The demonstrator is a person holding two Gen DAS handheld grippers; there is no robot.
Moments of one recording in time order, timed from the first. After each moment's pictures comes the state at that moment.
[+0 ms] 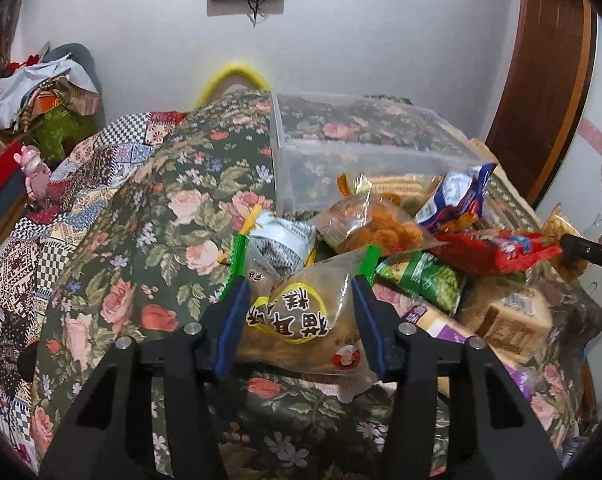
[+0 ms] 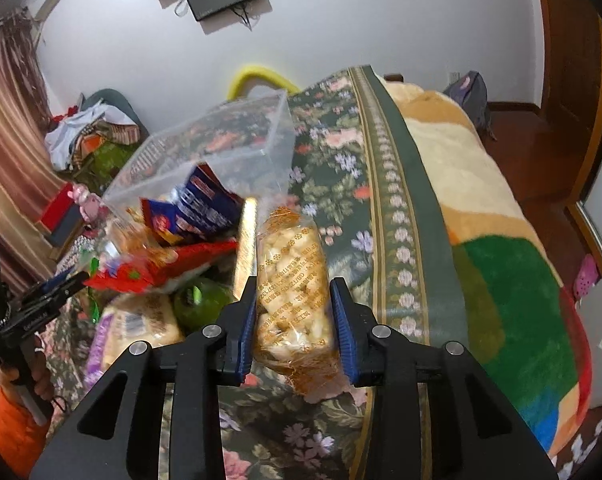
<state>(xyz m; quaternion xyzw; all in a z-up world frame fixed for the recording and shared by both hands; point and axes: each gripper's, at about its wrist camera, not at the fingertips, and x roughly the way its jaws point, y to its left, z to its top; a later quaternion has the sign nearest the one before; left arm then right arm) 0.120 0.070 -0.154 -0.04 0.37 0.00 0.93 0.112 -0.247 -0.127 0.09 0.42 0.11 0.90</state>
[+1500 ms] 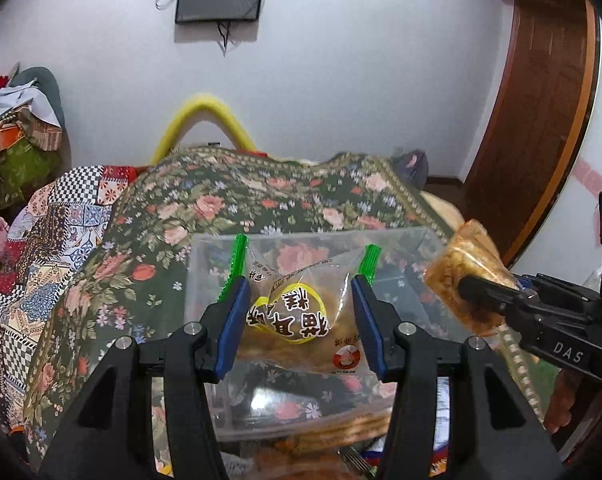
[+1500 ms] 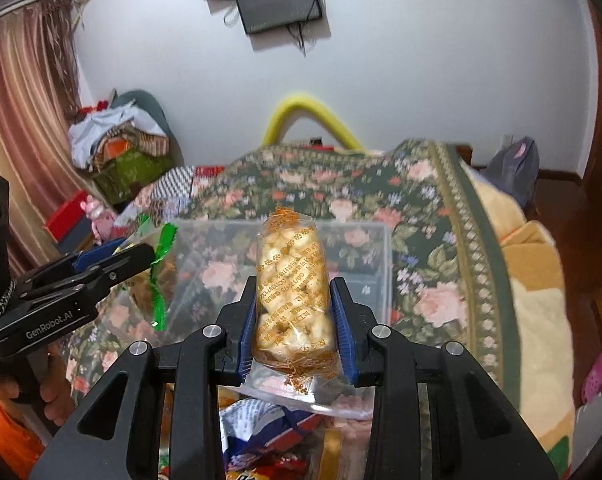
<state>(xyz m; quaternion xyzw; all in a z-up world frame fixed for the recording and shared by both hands) 0.301 0.043 -0.098 -0.05 0.34 -0.04 0.94 0.251 -0.166 -0.106 0.05 0.38 0.18 0.91</state>
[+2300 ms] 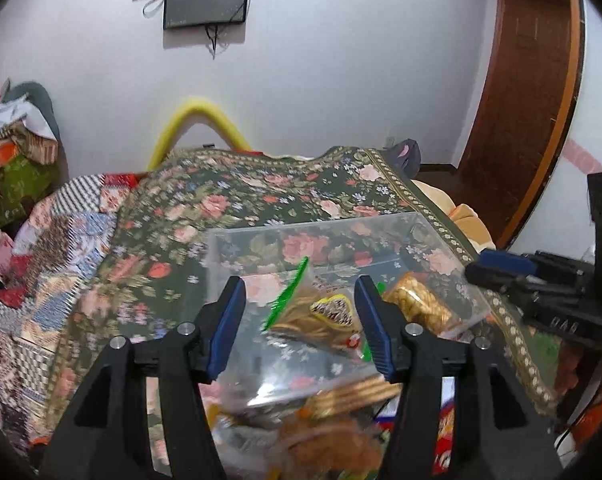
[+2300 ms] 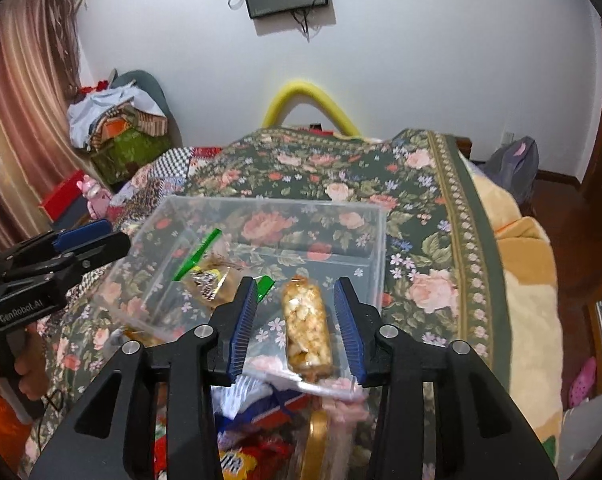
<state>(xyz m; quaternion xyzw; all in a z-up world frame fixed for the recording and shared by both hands) 0.266 0.056 -0.076 -0.02 0.34 -0.05 0.94 0.239 -0.175 -0.093 0.02 0.39 0.17 0.90</state>
